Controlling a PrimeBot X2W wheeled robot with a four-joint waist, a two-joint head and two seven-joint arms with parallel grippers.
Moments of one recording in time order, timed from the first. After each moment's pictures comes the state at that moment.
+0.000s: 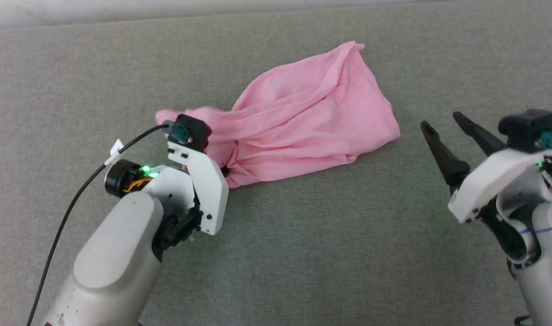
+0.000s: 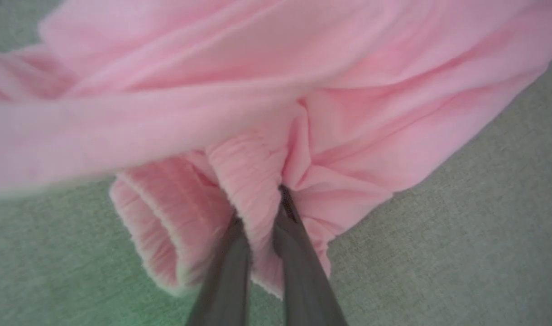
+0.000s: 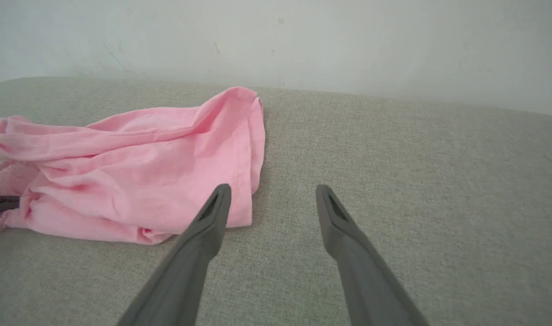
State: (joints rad) left arm -0.56 0.34 -0.51 0.26 -0.52 0.00 0.65; right arm -0.37 -0.33 0.18 0.11 0.45 0.13 0.19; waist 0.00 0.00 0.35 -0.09
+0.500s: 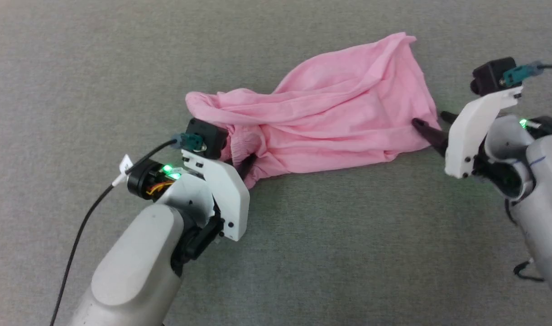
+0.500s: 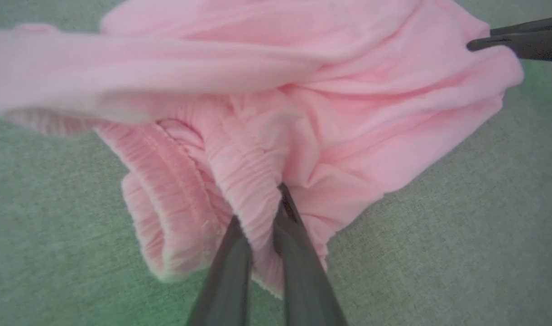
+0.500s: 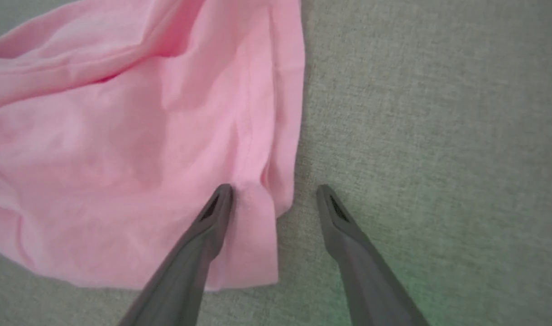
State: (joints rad) left arm -0.52 0.30 -0.51 0.15 -0.51 0.02 0.49; right arm -0.70 -0.35 0.33 0.52 0.61 0.13 0.51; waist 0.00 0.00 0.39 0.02
